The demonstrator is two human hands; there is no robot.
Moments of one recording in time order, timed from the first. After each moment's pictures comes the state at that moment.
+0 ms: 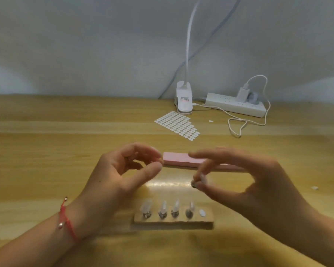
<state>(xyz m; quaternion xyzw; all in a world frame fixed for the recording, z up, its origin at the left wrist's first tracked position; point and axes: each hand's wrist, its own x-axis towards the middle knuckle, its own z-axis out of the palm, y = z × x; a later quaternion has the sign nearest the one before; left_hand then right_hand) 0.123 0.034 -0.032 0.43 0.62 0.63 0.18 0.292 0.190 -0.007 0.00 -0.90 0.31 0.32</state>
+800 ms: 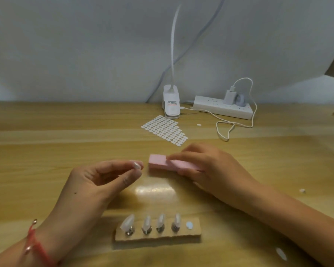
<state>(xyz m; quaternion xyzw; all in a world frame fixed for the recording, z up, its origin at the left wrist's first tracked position) 0.122 0.043 -0.035 0.31 0.63 0.69 0.19 0.248 0.238 -0.028 -0.08 -0.98 0.12 0.15</state>
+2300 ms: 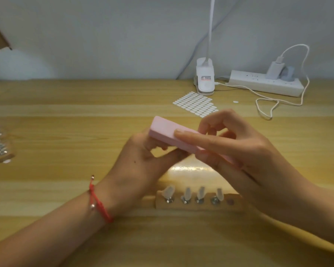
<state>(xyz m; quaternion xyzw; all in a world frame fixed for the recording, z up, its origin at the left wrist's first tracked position) 0.124 0.043 -0.033 0.45 0.66 0.59 0.12 0.249 0.192 -0.025 0.09 -0.92 0.26 0.28</state>
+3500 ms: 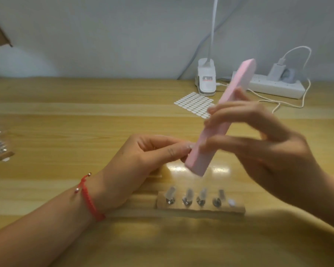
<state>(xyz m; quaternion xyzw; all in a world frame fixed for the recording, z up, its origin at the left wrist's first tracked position) 0.114 0.038 -0.034 0.43 0.56 0.63 0.33 0.249 0.213 -0.024 0.18 -0.90 0.09 0.38</state>
